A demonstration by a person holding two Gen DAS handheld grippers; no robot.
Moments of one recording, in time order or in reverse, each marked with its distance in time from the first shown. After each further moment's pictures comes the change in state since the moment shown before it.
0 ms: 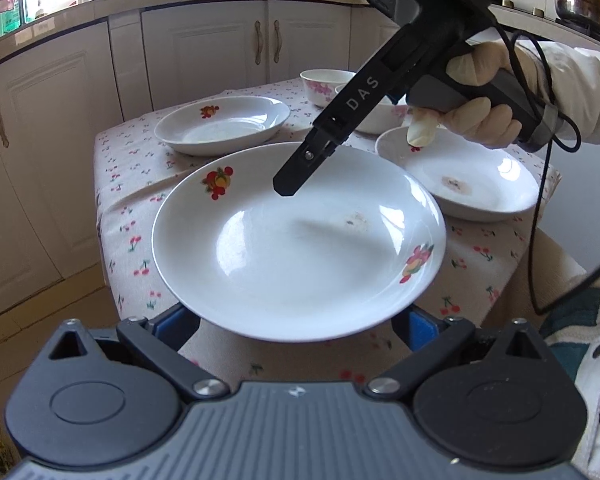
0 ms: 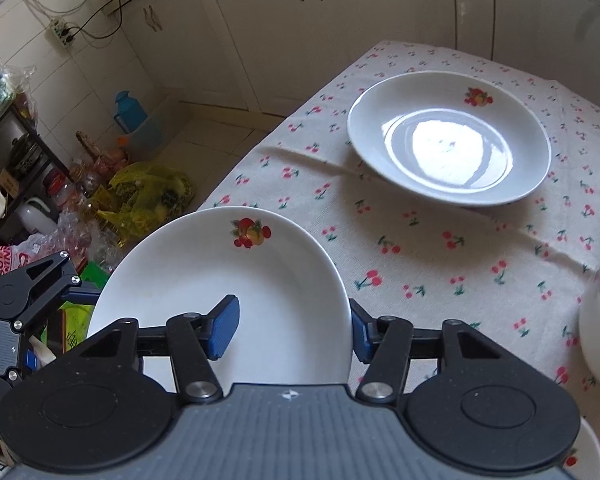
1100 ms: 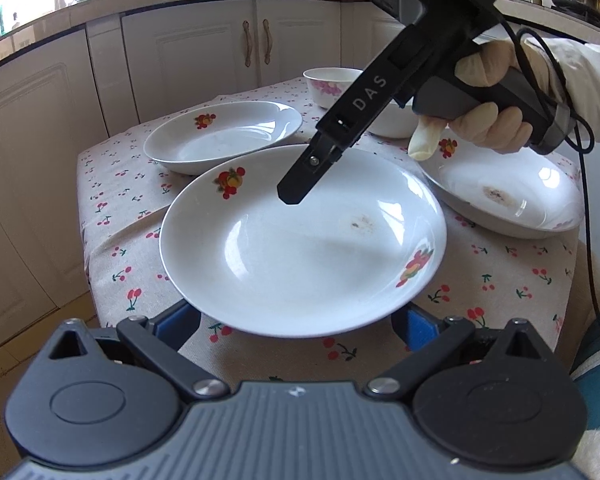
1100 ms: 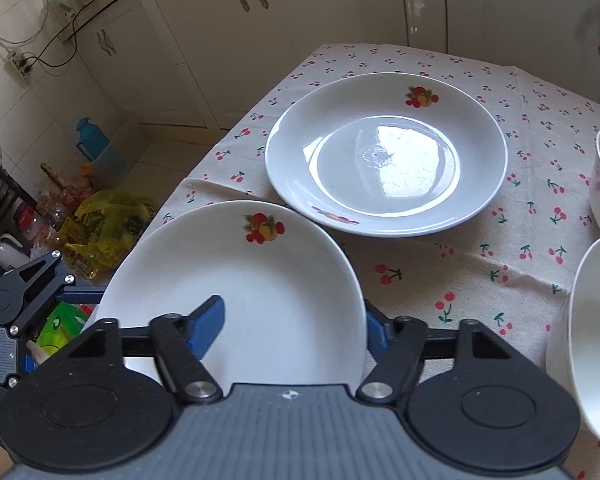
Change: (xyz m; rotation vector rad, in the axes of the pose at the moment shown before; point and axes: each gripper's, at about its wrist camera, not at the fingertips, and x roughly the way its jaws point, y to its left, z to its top) left arm 0.044 0.025 0.020 0.056 0.000 -0.023; right arm 0.019 -0.035 0.017 0.063 -0.019 -0.055
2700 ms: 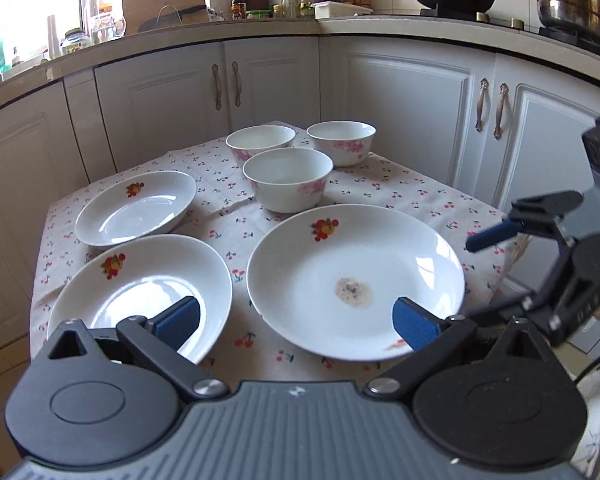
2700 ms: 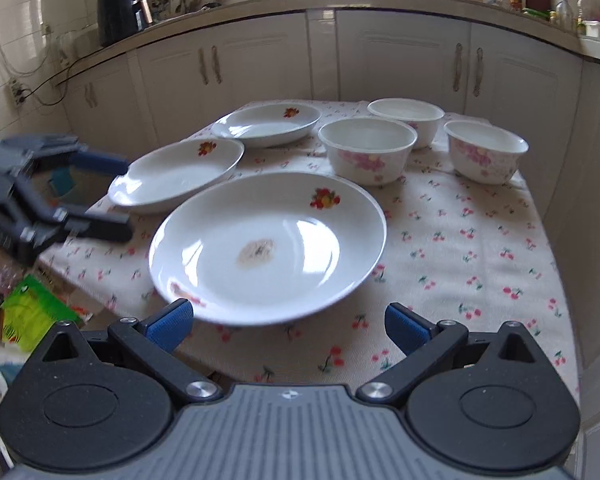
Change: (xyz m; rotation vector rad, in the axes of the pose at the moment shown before) left arm -0.019 -0.145 0.068 -0.023 -0.060 0.056; right arm -0.168 -0.029 -0.251 -0.018 -0.299 -0.193
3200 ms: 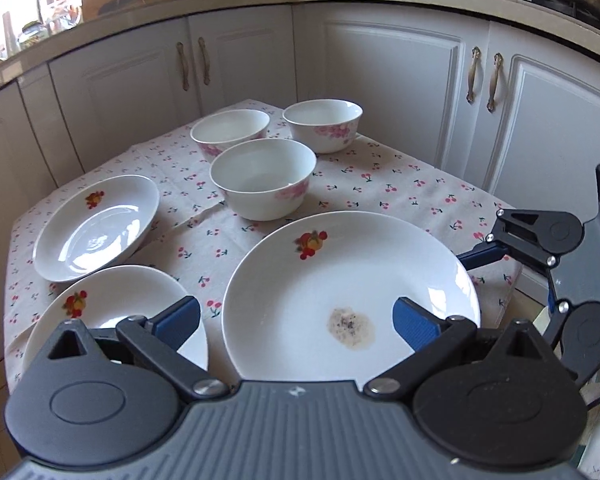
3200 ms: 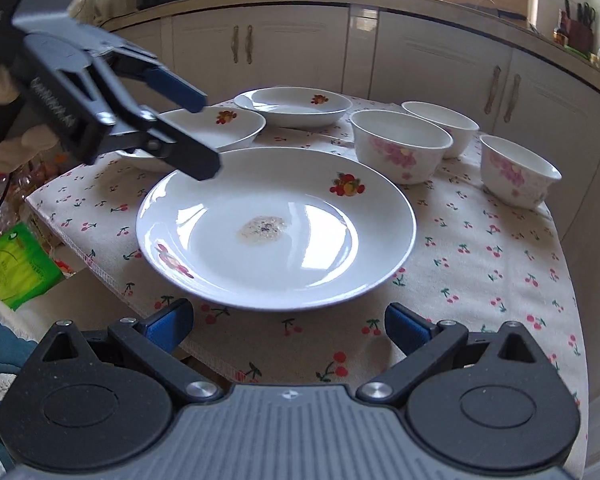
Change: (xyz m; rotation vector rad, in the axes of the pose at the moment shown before) left arm 0.053 -0.001 0.040 0.062 0.114 -0.078; right arm 0.031 0.011 -0.006 -0.183 -0.009 -0.012
